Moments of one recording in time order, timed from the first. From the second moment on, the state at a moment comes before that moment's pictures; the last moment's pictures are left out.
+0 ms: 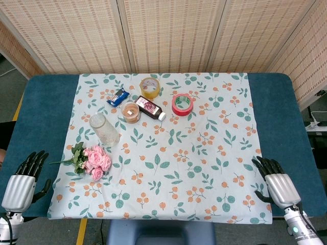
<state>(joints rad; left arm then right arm) -0.10 -1.24 -0.02 -1.48 1.62 1.57 0.05 0.15 -1.06 -0.05 -1.79 -1.45 1.25 -0.19</state>
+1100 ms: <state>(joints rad) -0.45 -1.38 -0.06 -1.29 1.41 0.93 -0.10 0.13 -1.06 -0.04 -1.79 -1.46 1.28 -0.19</state>
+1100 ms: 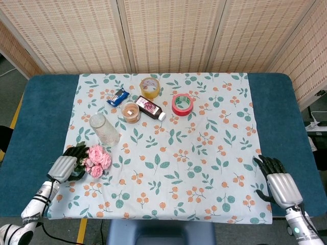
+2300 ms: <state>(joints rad) -0.33 -1.46 -0.19 -1.31 1.48 1.52 -0.65 0.13 -1.05 -0.04 -1.80 -1.47 1.27 -0.16</state>
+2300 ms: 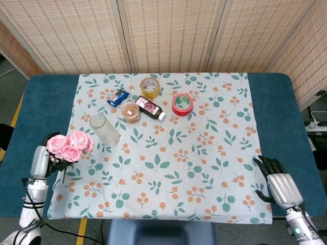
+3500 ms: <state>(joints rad) -0.83 -1.64 -0.63 -0.96 1.21 1.44 -0.75 0.14 -1.04 -0.03 -1.79 -1.44 1.26 -0.13</state>
